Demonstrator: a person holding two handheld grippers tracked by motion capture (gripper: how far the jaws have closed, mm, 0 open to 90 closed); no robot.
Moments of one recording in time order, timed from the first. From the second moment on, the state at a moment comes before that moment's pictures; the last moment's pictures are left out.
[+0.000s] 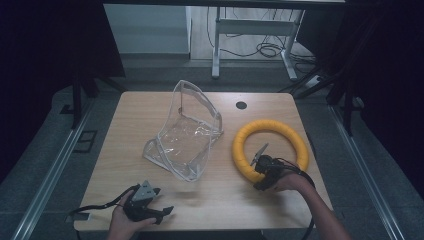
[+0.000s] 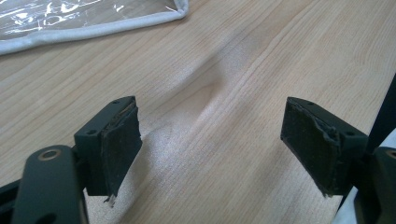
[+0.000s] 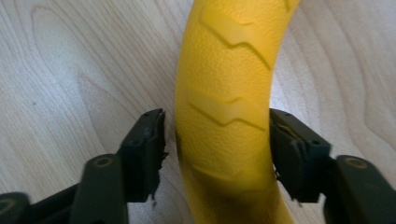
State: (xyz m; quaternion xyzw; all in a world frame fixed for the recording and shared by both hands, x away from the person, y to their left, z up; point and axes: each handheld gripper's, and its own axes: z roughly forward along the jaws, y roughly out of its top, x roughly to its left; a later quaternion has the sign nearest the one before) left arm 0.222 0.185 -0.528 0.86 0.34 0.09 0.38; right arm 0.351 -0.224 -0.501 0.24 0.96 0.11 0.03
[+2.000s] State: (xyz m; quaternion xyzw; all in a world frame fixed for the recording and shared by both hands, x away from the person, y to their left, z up) left arm 0.223 0.190 -0.523 0.85 0.34 0.11 0.38; right arm 0.365 -0.273 -0.385 0.30 0.88 0.37 0.07
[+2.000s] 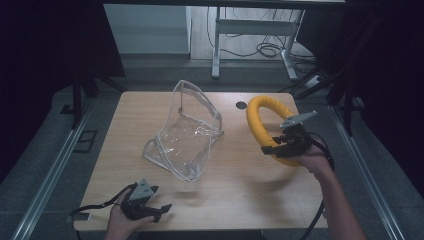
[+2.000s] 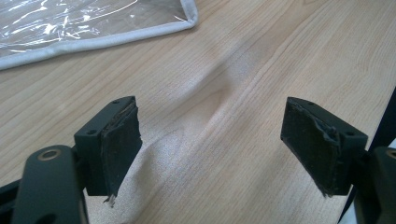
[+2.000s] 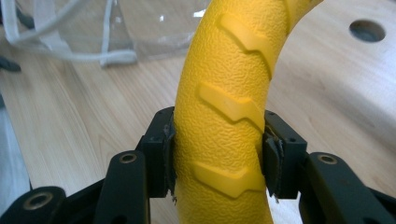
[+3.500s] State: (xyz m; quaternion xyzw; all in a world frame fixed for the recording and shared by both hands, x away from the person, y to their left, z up) left arm 0.222 0.189 -0.524 0.85 0.34 0.11 0.38; right arm 0.357 -0.252 -0.362 0.29 0.78 0.55 0.05
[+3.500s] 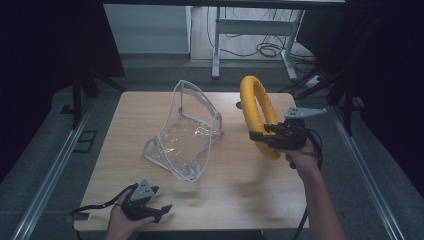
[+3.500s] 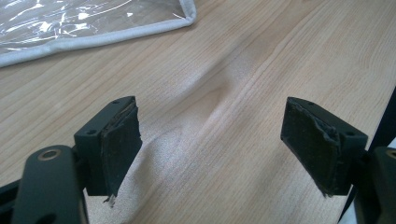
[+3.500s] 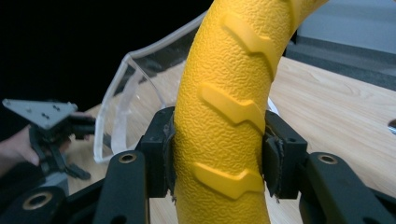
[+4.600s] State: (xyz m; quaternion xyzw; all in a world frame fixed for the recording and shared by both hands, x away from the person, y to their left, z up) left arm 0.222 0.187 -0.527 0.86 0.34 0.10 0.38; right arm 0.347 -0.221 -0.361 0.29 0.71 0.64 0.04
